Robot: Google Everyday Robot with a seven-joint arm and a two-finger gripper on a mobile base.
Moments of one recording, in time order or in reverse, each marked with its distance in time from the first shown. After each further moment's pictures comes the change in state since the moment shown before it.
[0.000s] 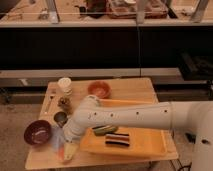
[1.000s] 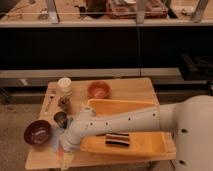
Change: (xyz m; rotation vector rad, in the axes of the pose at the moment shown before) arm 0.003 0.019 0.060 -0.044 -0.028 -0.062
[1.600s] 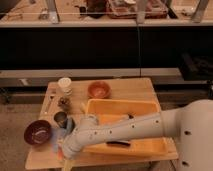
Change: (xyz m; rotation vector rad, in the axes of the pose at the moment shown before) arm 0.002 0.012 0.016 0.045 -0.088 -0.107
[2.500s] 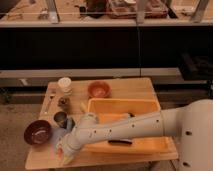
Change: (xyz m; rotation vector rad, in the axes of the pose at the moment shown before) arm -0.009 -0.012 -0.012 0.020 0.022 -0.055
